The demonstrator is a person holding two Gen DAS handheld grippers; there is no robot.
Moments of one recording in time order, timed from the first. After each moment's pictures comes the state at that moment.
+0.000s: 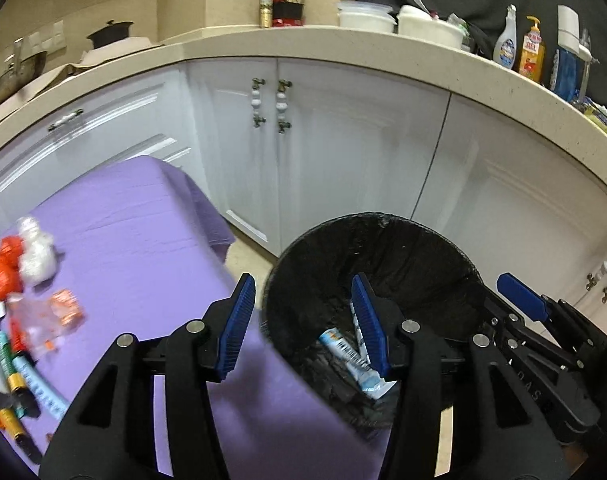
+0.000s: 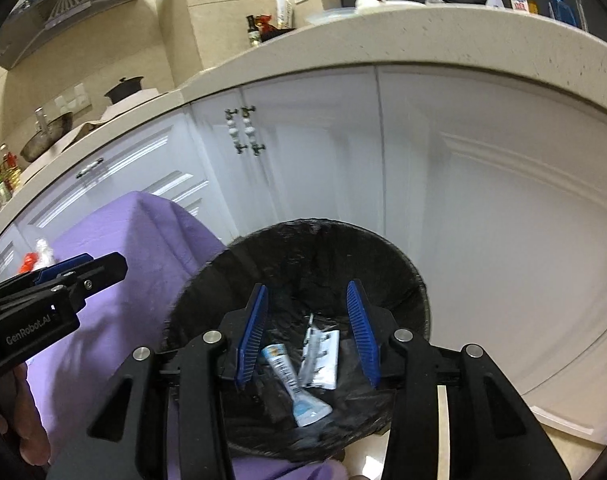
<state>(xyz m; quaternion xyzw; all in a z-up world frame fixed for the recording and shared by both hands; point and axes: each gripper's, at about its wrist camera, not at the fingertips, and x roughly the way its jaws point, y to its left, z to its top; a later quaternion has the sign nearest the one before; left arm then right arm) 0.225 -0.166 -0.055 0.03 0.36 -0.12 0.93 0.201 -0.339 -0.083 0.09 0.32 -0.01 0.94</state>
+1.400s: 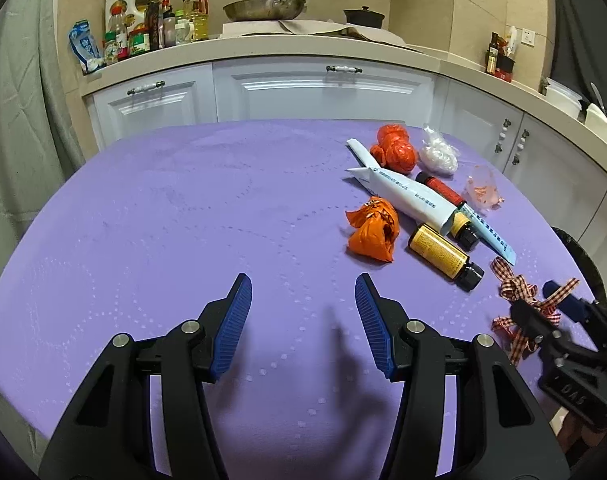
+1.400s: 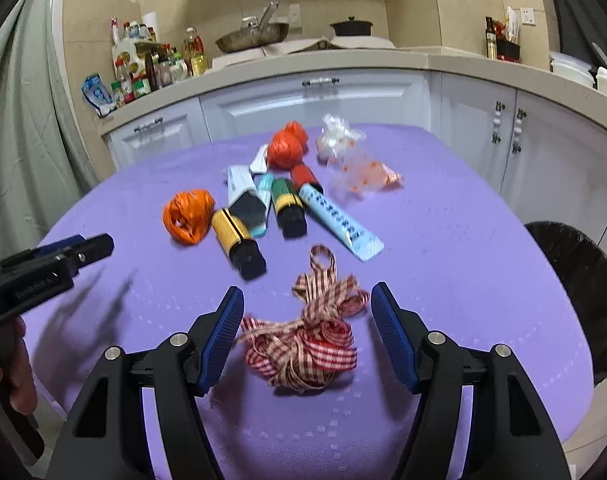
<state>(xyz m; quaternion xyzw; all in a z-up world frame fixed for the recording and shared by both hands) 0.021 0.148 -0.055 -0.08 0.34 0.17 0.92 0.105 -0.072 -0.088 -0.03 0.34 0.26 0.90</state>
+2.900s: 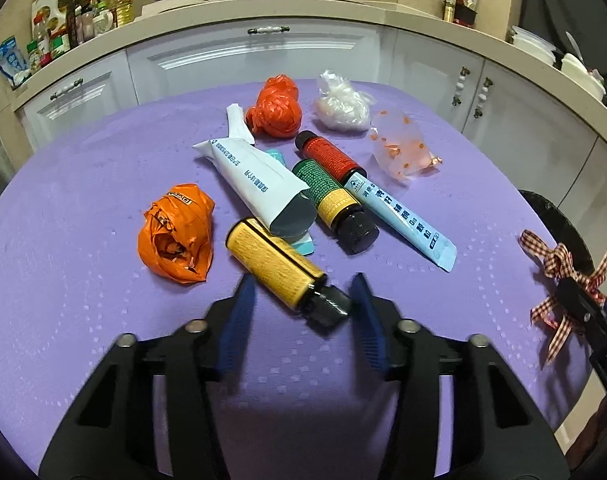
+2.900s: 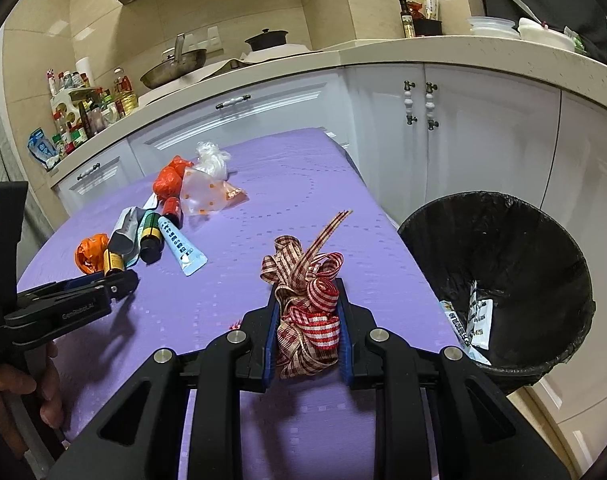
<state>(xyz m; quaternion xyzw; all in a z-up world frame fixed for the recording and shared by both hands) 0.114 0.056 -0.087 -0.05 0.40 0.10 0.91 0.139 -0.180 -0.087 0.04 0.33 0.18 0.93</state>
